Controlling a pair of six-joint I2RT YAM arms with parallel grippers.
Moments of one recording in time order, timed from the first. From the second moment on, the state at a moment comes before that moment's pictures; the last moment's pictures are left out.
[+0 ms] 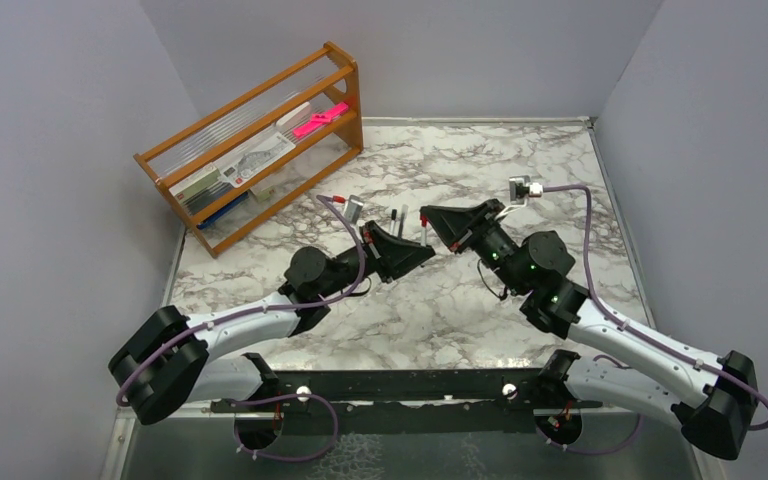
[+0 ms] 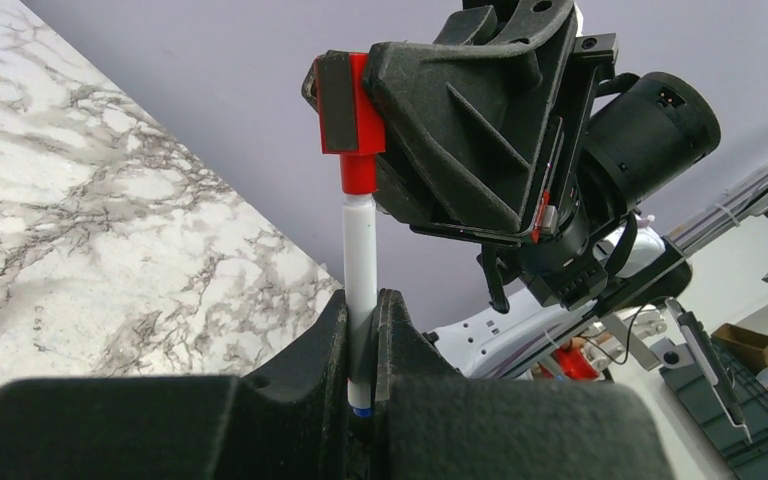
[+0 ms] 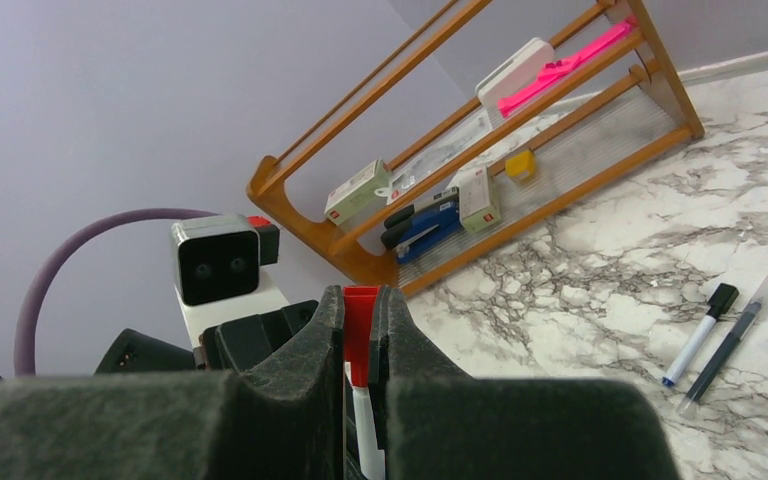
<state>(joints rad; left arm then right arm) -0.84 1.21 0.48 1.05 0.31 -0.92 0.86 0.91 0.66 0.44 0.15 0.71</state>
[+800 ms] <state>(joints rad) -0.80 1.25 0.65 0.87 0.49 -0.87 0.83 0.82 0.53 0.62 0.13 0.65</state>
